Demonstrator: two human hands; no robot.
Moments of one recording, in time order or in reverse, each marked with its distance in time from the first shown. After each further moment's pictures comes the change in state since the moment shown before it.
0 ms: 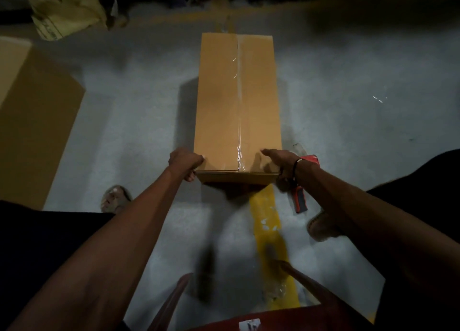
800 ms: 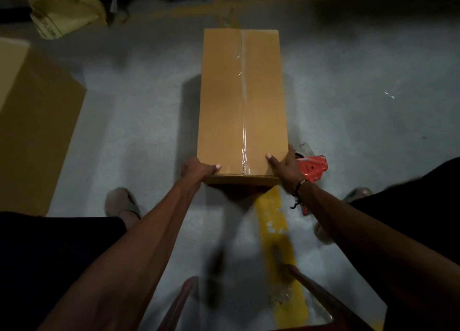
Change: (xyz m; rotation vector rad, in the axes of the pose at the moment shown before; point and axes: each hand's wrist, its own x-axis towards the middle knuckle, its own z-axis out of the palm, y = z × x) left_hand 0.010 -0.010 0.032 -0.107 0.017 0.028; right_hand -0.034 0.020 0.029 0.256 0.128 -0.454
